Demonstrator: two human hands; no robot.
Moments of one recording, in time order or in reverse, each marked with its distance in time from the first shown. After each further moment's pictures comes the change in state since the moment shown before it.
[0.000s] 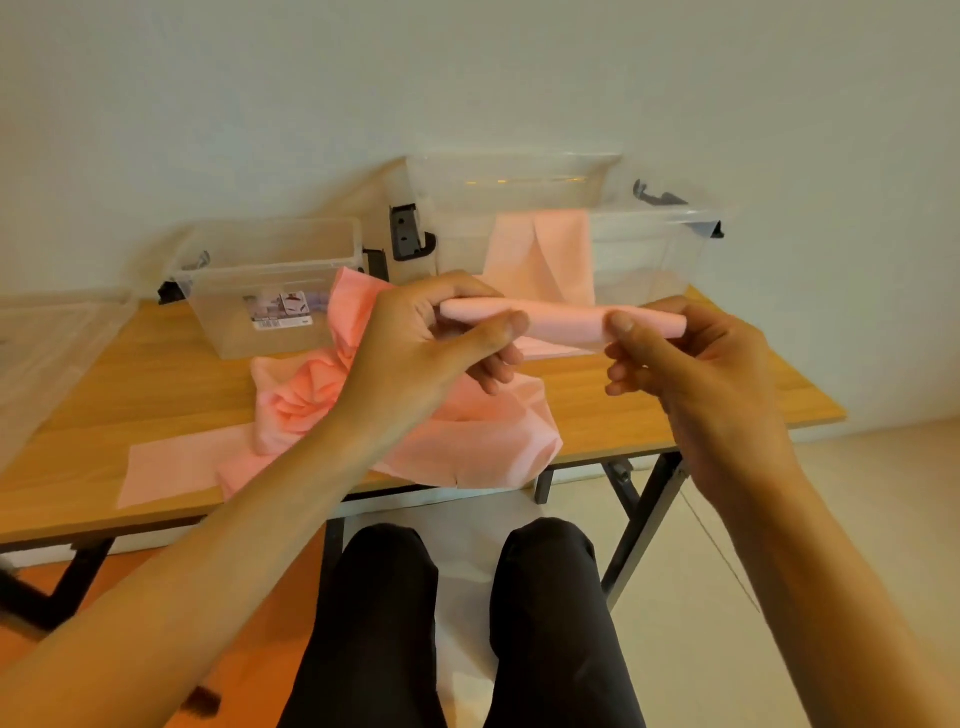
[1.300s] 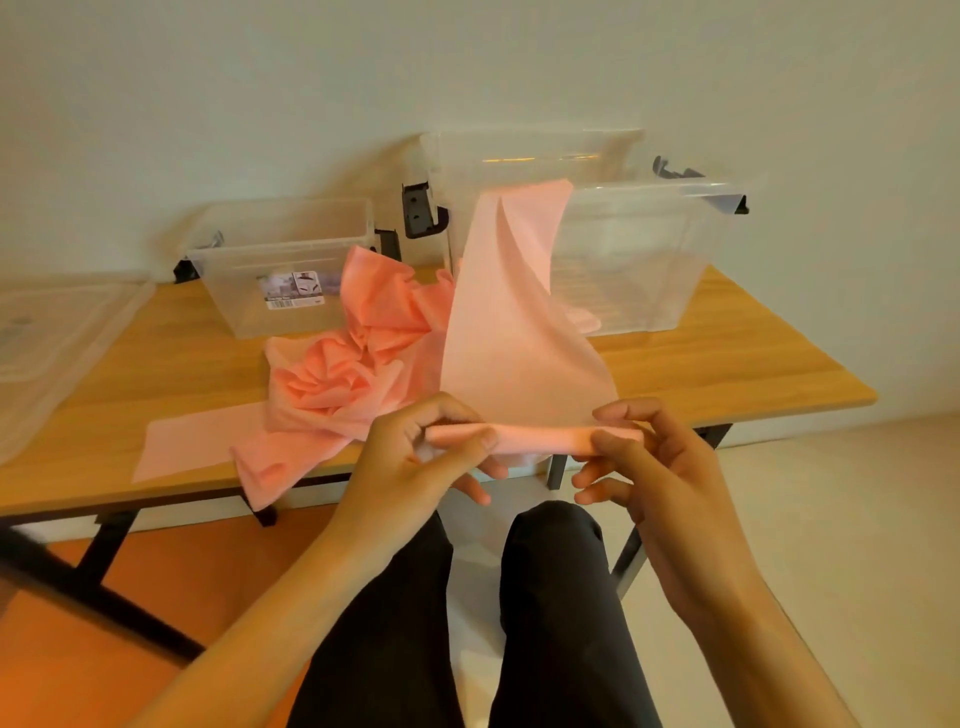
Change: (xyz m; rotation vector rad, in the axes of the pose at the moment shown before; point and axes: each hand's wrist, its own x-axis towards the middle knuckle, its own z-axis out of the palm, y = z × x) left_hand -0.086 -0.046 0.001 -0.043 0.047 -0.280; right_hand -0.069 0.060 0.002 0.090 -0.027 0.270
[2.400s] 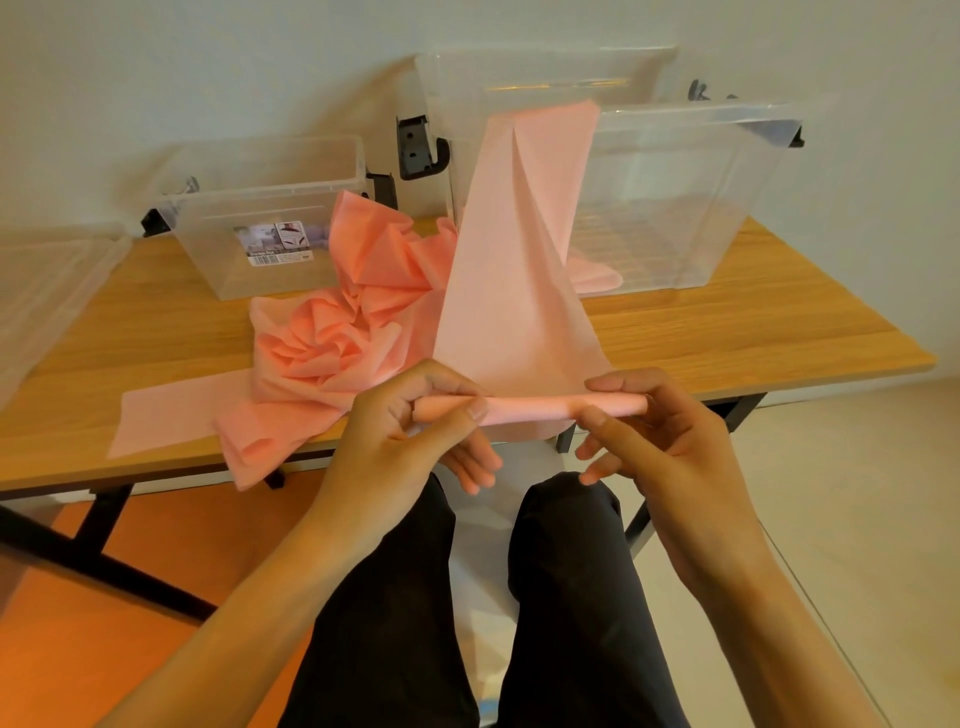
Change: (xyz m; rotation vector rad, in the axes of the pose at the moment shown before) left_hand 0.007 -0.018 -0.010 -0.044 0.012 -0.004; right_hand 0.020 0.023 0.003 -0.063 -0.046 -0.025
